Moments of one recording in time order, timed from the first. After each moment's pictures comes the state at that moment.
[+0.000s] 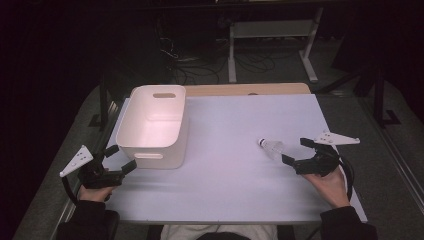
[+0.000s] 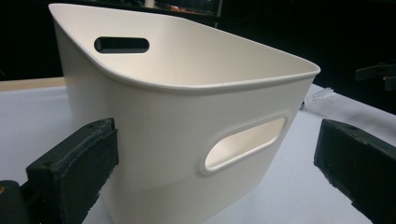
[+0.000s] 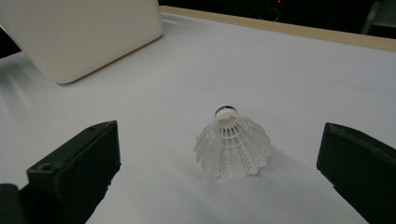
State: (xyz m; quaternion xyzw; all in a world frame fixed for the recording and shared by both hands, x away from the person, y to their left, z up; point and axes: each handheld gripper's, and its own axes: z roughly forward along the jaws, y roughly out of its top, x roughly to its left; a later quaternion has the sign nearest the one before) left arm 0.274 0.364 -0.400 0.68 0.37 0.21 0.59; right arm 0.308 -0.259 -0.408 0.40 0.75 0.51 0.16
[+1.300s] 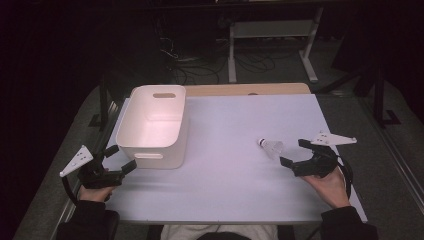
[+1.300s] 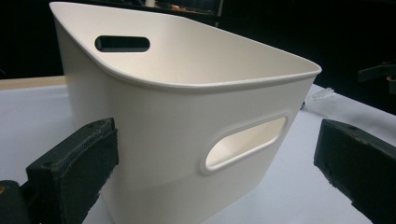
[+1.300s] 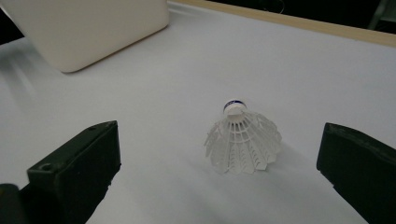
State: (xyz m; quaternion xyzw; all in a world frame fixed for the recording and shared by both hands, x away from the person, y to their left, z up) left arm 0.274 0.364 -0.401 0.68 0.38 0.21 0.59; right arm 0.304 -0.252 -0.403 0.39 0.77 0.49 0.15
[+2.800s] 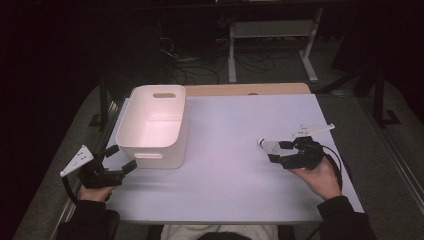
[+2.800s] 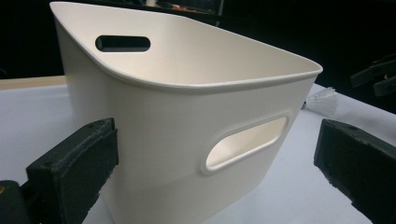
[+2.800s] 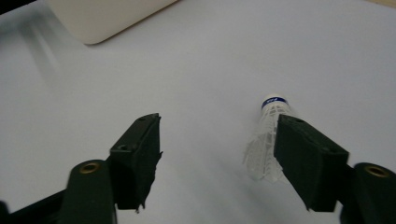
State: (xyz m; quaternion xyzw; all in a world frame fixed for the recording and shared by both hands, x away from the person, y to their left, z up) left arm 0.274 0.363 -0.400 0.68 0.38 0.21 0.59; right arm 0.324 -0.219 -0.388 0.37 0.82 0.43 0.09
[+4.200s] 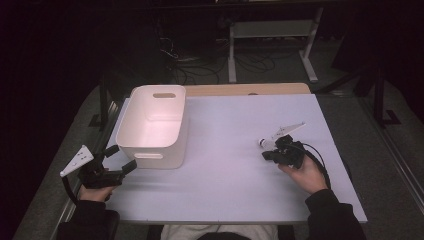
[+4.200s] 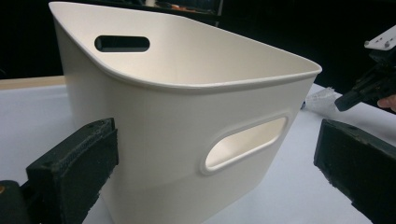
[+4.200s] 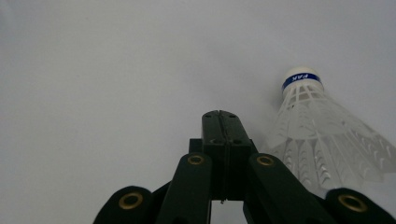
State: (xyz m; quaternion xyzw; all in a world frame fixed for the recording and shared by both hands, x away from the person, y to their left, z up) left arm 0.275 0.363 -0.400 0.68 0.38 0.21 0.59; right arm 0.347 -0.186 -0.412 0.36 0.86 0.34 0.07
